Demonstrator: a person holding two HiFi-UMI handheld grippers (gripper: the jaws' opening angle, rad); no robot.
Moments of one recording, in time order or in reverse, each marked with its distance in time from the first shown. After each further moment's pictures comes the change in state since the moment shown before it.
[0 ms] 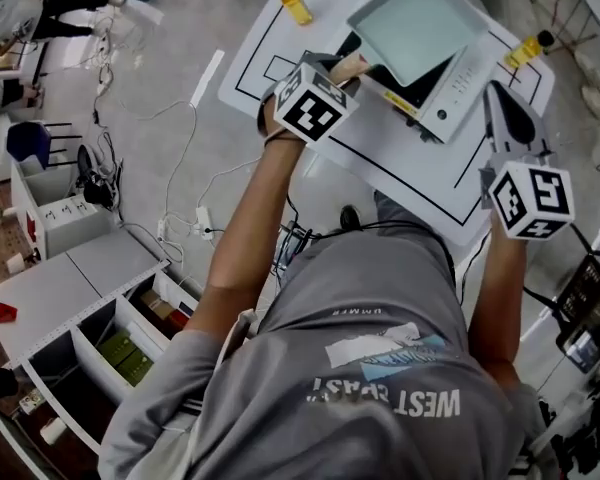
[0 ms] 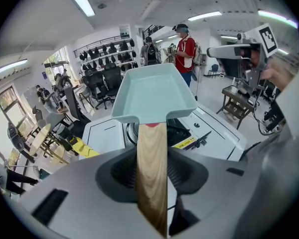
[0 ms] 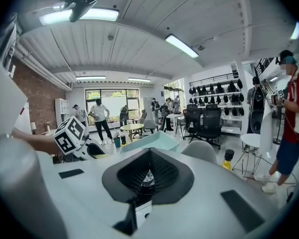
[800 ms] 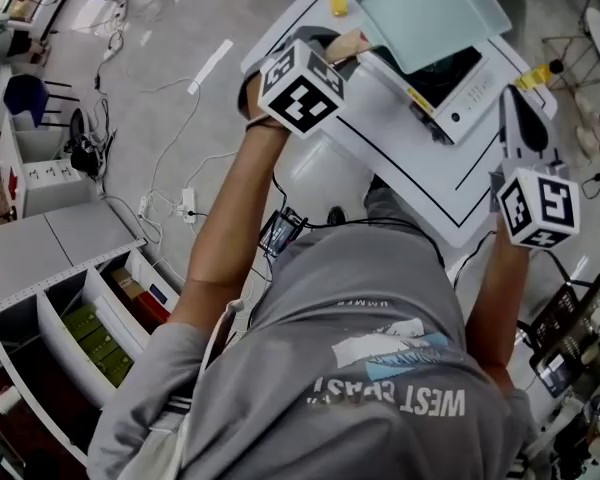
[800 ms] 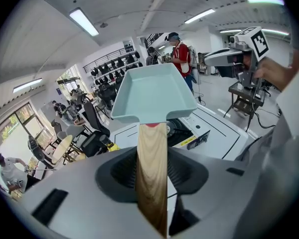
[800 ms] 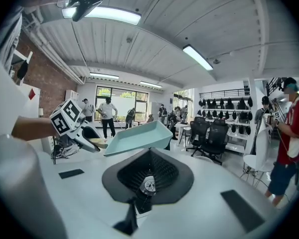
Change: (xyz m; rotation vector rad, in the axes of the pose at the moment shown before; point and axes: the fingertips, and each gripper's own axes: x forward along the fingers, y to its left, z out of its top) left arm -0.112 0.023 -0.003 0.056 -0.070 0.171; right arm -0.024 0.052 0.040 -0.163 -0.056 0.038
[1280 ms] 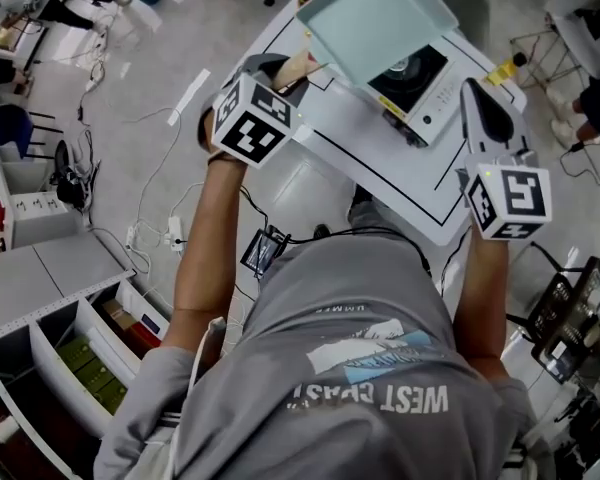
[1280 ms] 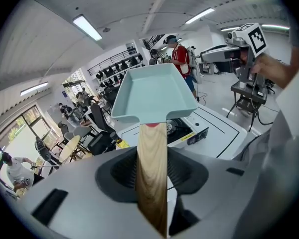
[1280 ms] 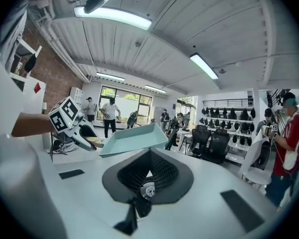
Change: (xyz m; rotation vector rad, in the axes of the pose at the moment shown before) left arm -0.048 0.003 -0.016 0.008 -0.006 0.062; right arm -0.018 0.029 0.033 -0.089 -0.050 0.009
